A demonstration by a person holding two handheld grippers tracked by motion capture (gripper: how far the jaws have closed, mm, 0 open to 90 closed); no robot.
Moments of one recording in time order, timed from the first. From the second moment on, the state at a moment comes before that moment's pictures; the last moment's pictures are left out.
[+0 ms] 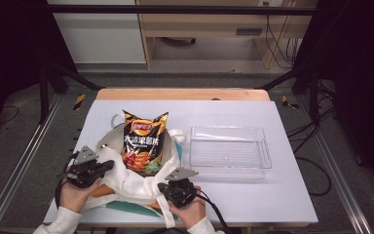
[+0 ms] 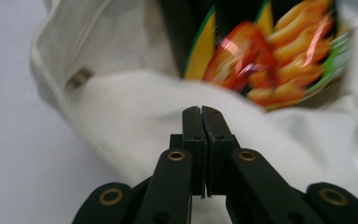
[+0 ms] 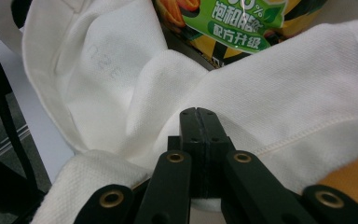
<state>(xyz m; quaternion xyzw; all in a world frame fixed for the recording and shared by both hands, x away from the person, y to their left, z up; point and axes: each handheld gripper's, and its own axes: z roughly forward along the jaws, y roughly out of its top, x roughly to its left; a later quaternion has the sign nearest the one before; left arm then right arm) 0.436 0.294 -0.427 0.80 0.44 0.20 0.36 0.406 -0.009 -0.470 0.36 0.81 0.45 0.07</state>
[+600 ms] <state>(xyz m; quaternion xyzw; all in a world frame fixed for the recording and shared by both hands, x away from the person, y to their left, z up) 0.421 0.321 -0.453 0.80 0.47 0.18 0.34 0.415 -0.044 -0.470 0.41 0.79 0.44 0.13</state>
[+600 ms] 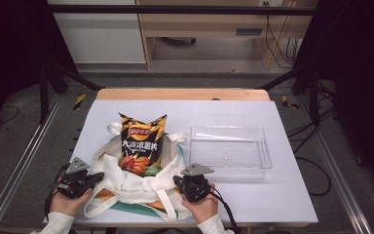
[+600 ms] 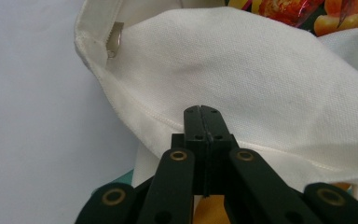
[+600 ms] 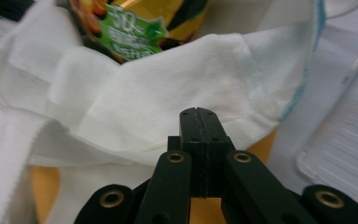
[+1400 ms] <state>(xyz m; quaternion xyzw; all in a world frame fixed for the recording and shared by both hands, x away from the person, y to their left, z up) 0.418 0.321 -0.458 0.80 0.46 0.19 0.35 0.412 -0.066 -0.489 0.44 0.77 0.43 0.15</state>
